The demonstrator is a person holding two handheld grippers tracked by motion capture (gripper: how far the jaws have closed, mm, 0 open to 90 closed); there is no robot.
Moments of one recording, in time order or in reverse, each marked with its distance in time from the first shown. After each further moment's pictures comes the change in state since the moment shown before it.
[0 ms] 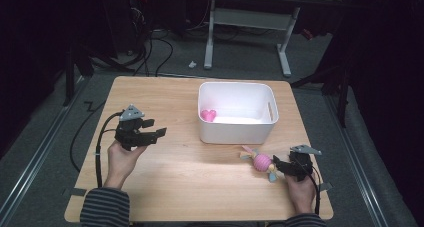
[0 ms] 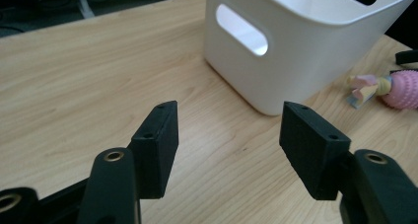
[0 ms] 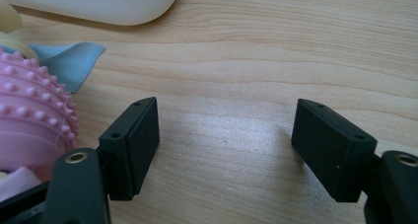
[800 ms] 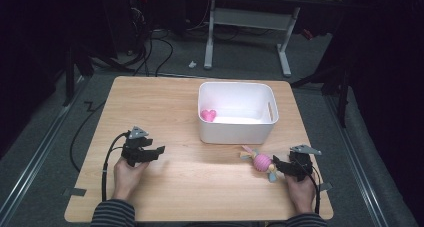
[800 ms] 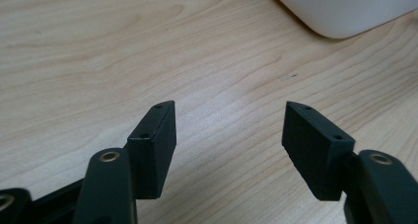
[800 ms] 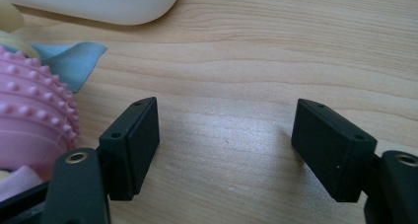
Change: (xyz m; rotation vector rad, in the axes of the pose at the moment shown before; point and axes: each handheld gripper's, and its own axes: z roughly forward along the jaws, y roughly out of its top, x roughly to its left) left arm 0.012 -0.073 0.051 0.125 0.061 -0.079; right arm 0.000 0.000 0.000 0.001 0.005 -0.003
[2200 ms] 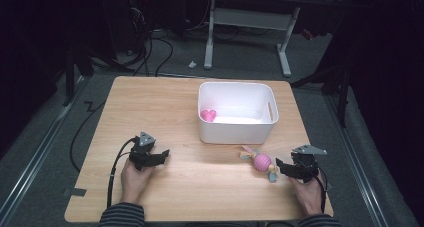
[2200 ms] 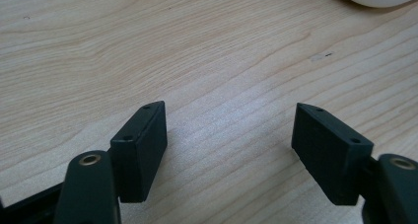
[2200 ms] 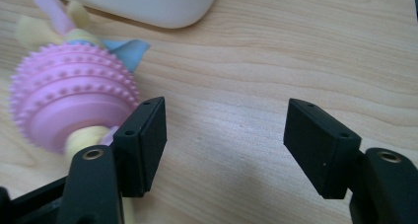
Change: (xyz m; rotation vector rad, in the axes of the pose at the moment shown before) left arm -0.008 -0.016 0.025 -0.017 0.091 0.062; right arm 0.007 0.012 -0.038 0.036 0.044 -0.073
